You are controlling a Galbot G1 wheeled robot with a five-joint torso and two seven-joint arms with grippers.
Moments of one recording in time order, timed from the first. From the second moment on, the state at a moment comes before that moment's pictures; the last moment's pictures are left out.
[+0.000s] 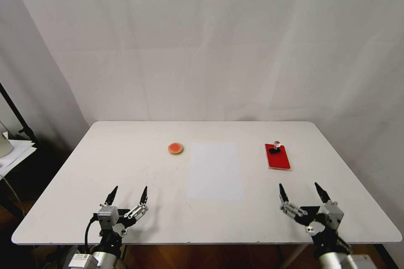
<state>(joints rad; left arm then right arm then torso) 1.66 -1.23 -0.53 -2.09 -0.38 -0.22 -0.07 -1.59 0.89 0.52 2.22 0.59 0.04 0.34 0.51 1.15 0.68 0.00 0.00</state>
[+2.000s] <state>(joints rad) 1.66 -1.23 -0.53 -2.09 -0.38 -0.22 -0.07 -0.80 0.84 0.04 1.55 0.84 -0.04 0.26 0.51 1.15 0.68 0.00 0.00</state>
